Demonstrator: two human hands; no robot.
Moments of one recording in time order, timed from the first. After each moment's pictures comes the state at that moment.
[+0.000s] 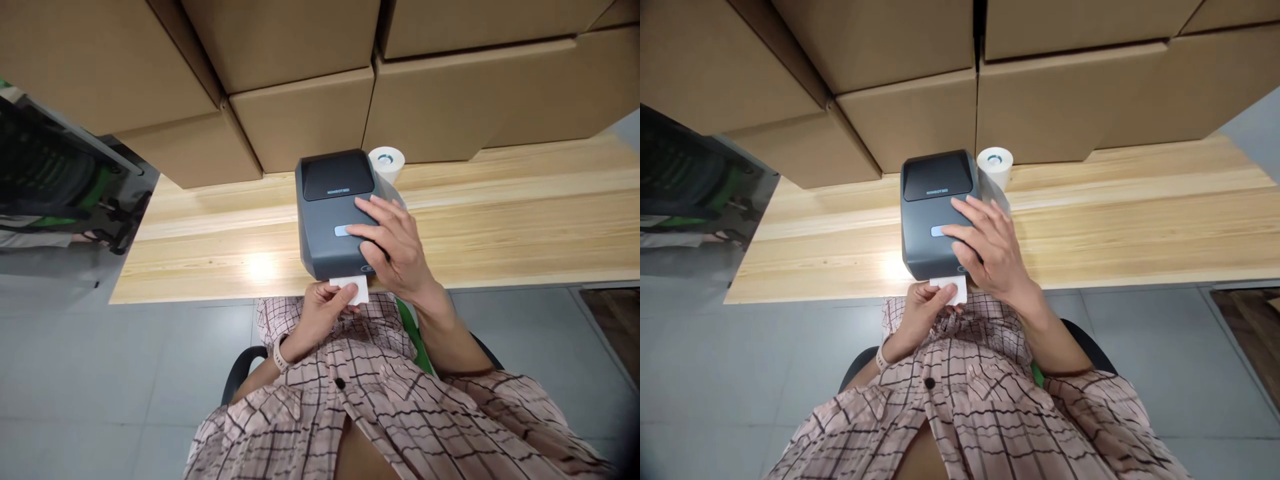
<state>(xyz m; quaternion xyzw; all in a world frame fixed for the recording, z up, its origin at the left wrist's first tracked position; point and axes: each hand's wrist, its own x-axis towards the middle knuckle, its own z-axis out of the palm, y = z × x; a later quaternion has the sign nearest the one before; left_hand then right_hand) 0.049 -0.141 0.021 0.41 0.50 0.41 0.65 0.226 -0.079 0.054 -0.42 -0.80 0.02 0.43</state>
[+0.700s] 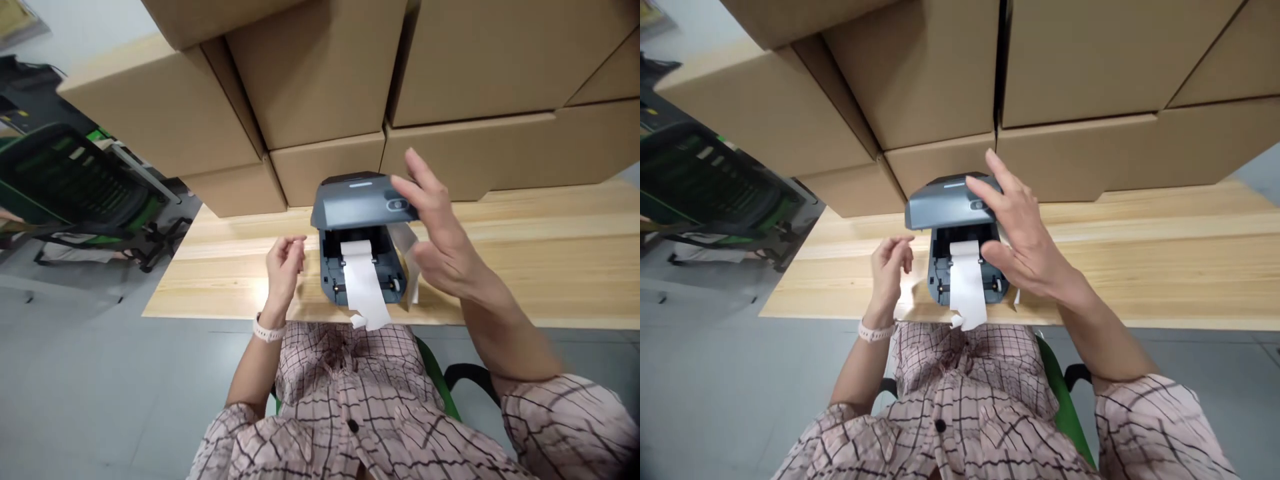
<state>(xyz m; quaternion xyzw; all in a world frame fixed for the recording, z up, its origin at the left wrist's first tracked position) -0.025 -0.039 0.056 0.50 0.52 0.59 0.36 0.247 -0.033 0.115 -0.29 -0.83 0.06 0.47</state>
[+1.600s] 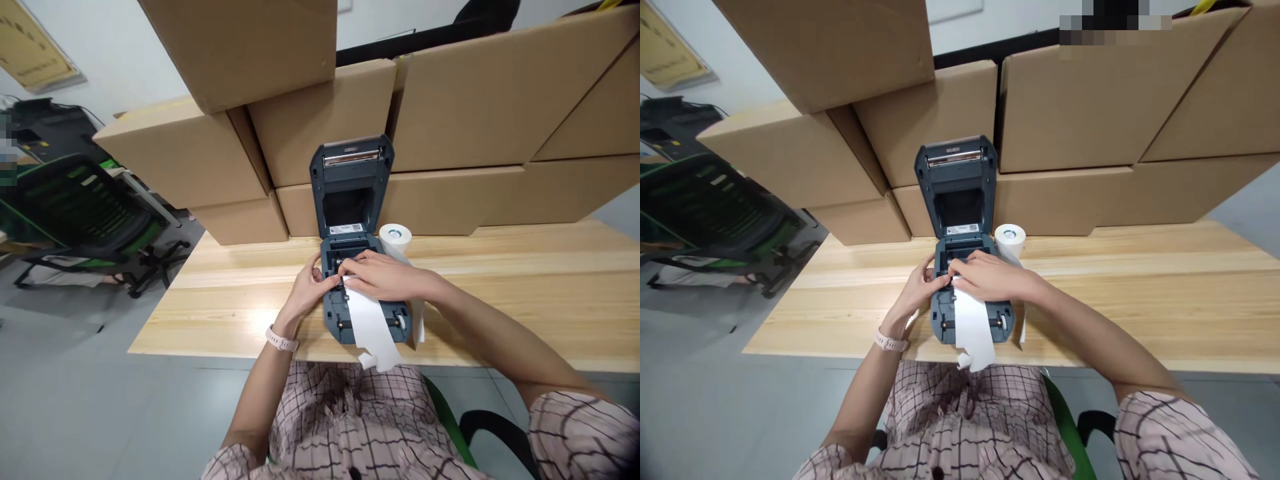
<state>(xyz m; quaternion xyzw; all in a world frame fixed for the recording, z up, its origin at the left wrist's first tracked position) -0.016 0.009 0.027 0.56 0.52 0.42 0.49 0.210 0.029 0.100 -0.31 -0.93 0.18 0.04</state>
